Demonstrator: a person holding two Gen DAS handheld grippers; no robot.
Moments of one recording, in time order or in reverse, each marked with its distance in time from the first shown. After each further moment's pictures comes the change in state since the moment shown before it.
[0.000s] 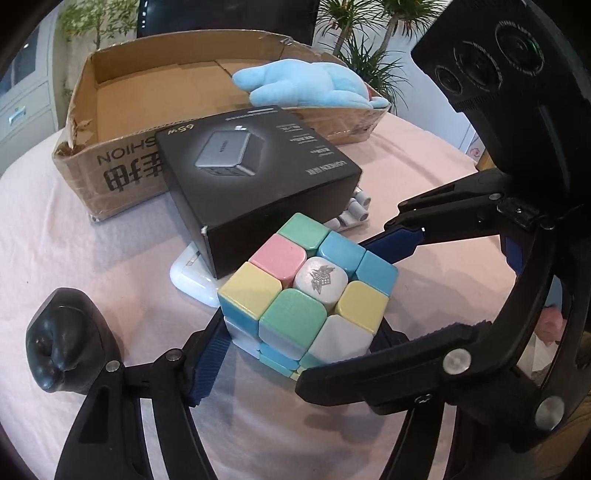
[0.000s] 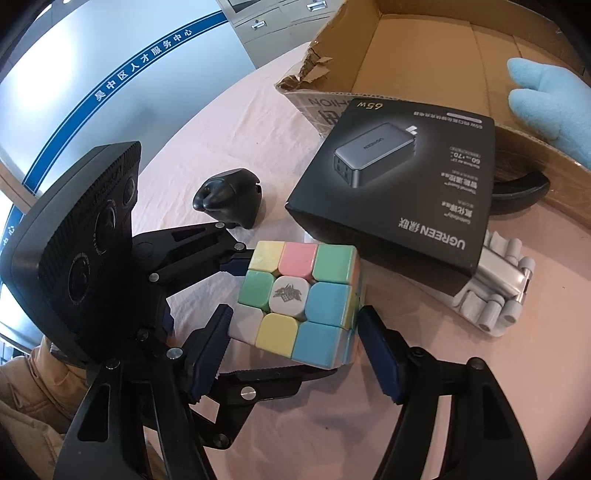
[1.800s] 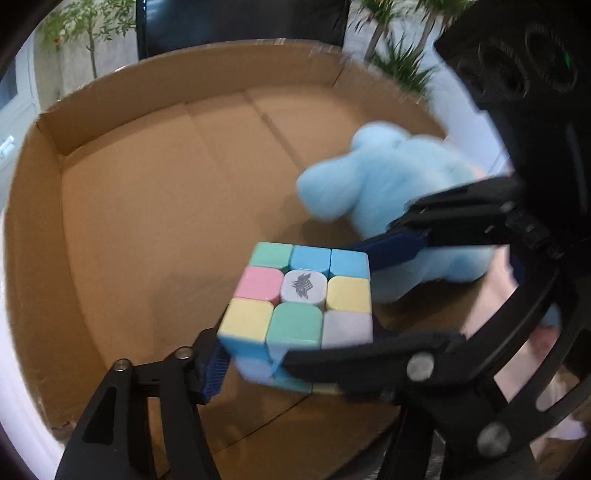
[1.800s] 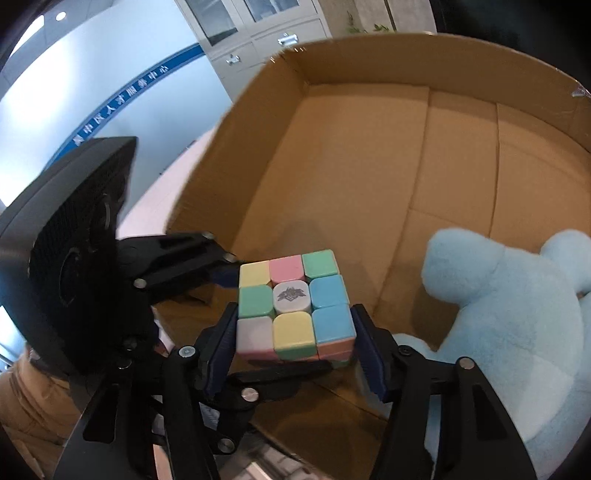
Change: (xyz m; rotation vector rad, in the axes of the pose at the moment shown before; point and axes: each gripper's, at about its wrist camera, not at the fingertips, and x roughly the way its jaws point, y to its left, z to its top) left arm 0.078 0.085 0.202 -0.025 0.079 0.148; right arm -0.032 -0.138 0.174 -0.012 -0.068 -0.036
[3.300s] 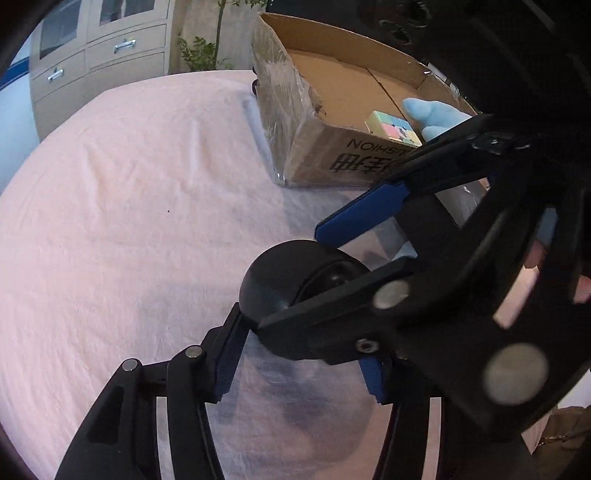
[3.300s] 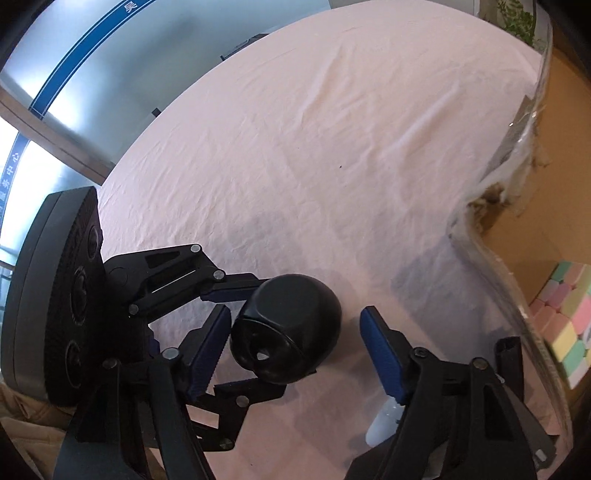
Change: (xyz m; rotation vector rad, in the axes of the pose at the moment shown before) left arm -0.093 0.057 -0.242 -0.329 -0.075 0.060; right arm 0.099 0.206 -0.036 -0.243 0.381 0.140
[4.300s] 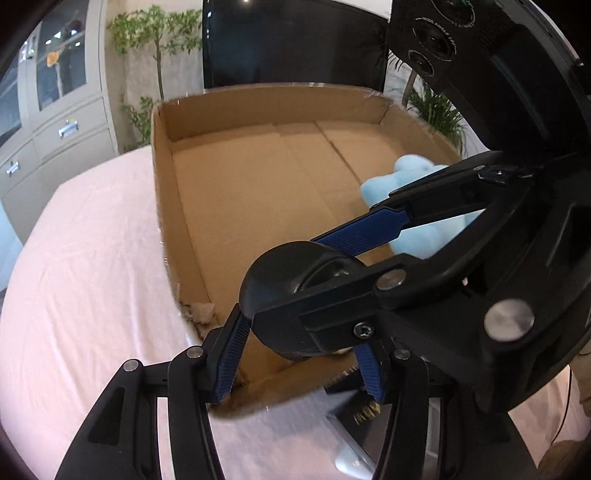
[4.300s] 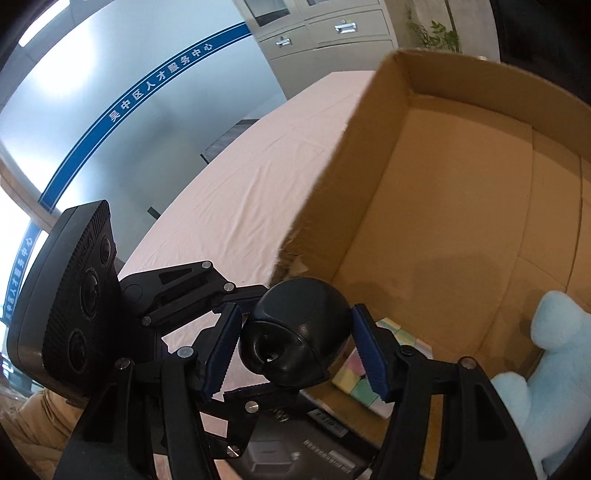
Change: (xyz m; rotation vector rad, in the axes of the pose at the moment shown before) left arm 0.029 -0.076 0.155 0.198 -0.068 -0.012; right arm -0.138 -0.122 0.000 0.153 -0.325 -0.002
